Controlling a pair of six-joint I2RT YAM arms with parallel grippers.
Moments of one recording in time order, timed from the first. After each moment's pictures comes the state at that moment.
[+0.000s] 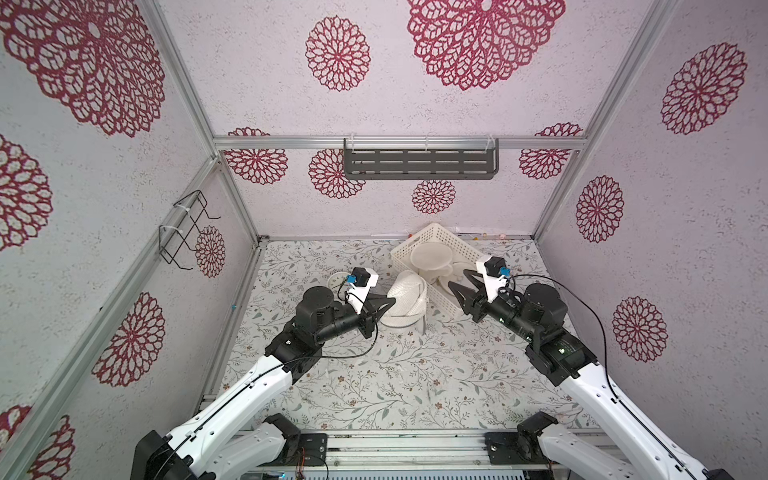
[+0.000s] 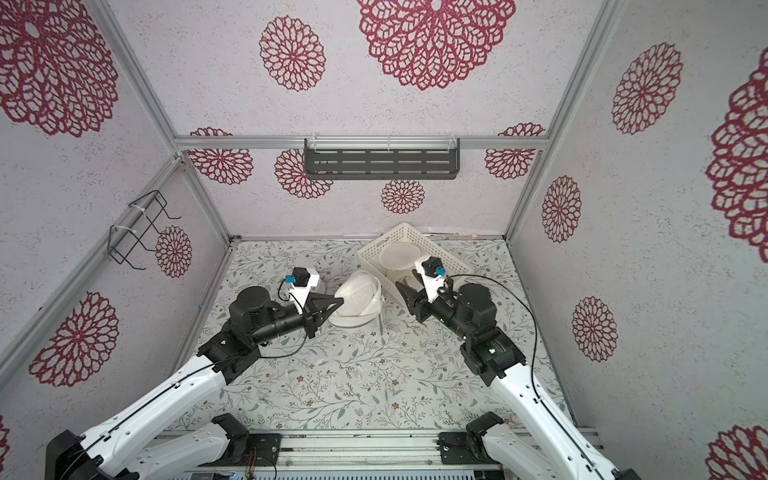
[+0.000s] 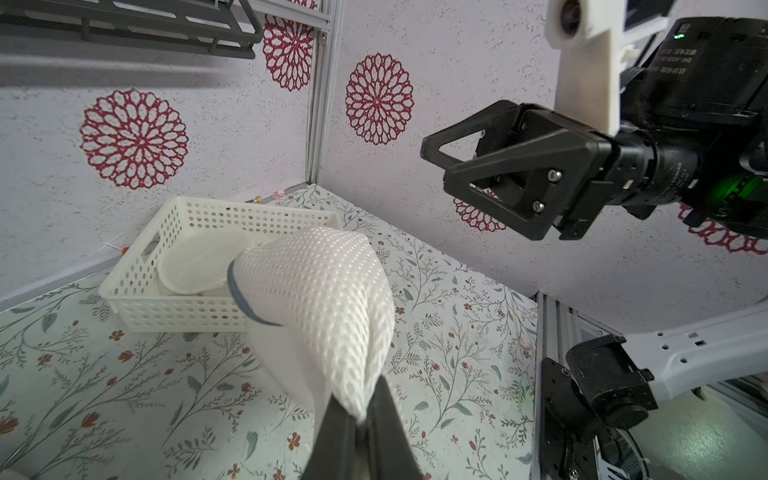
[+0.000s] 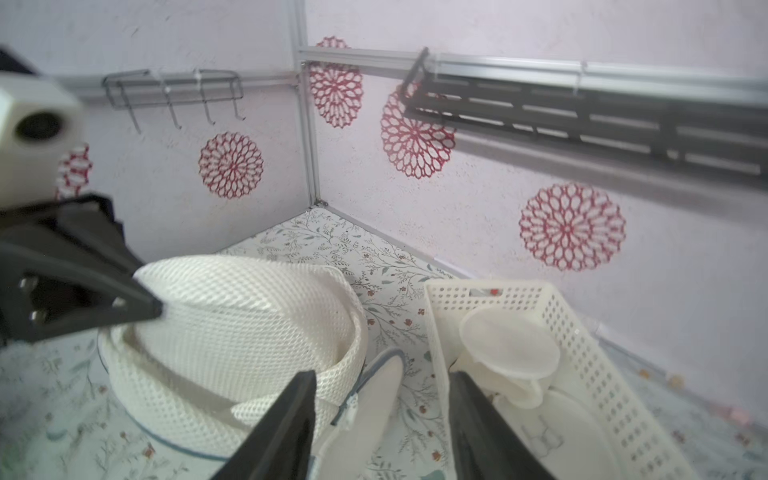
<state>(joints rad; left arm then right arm) -0.60 1.02 0.81 0.06 0.43 -0.16 0.46 0.87 0.86 -0.09 -0.30 -0.15</state>
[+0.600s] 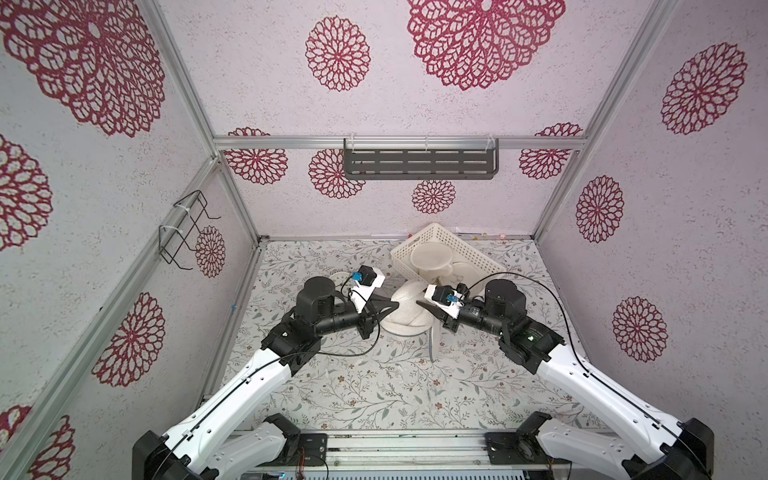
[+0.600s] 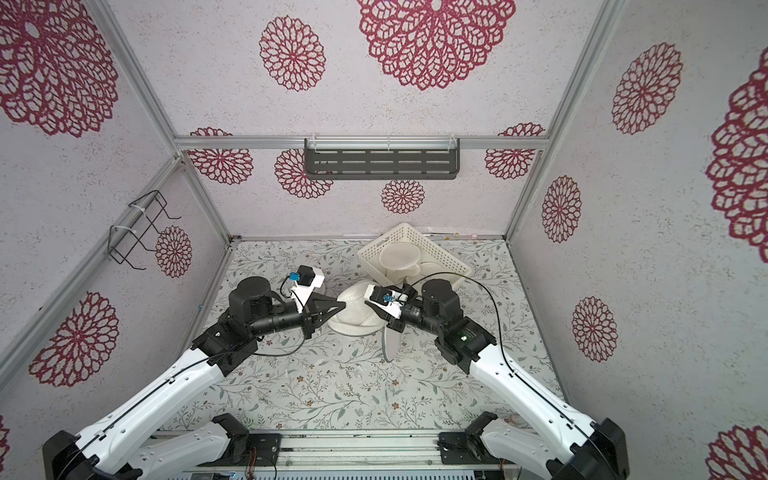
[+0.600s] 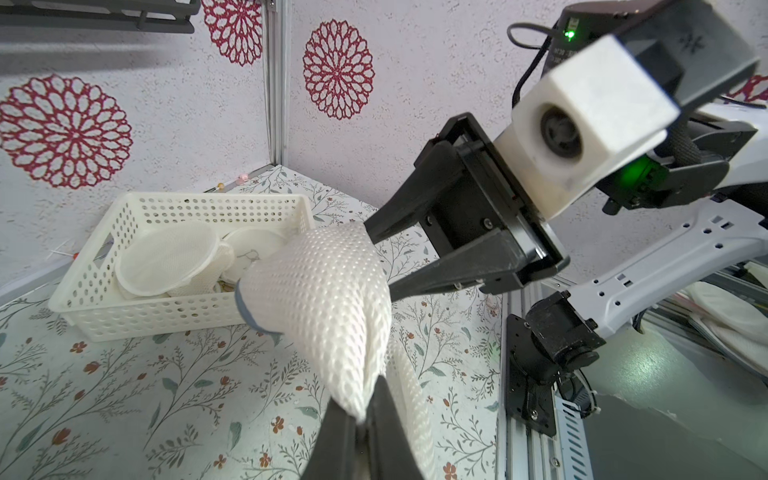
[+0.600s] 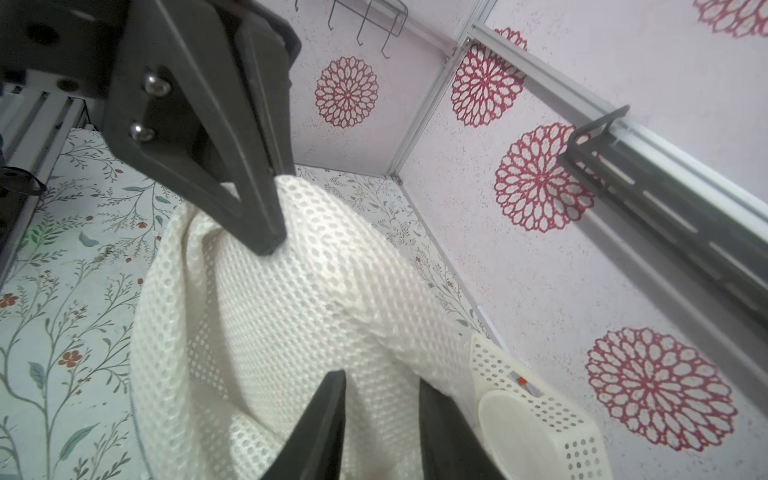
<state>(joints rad) -0.58 1.05 0.92 -0.11 0.57 -0.07 0.62 1.06 0.93 -0.09 -0.38 -0.59</state>
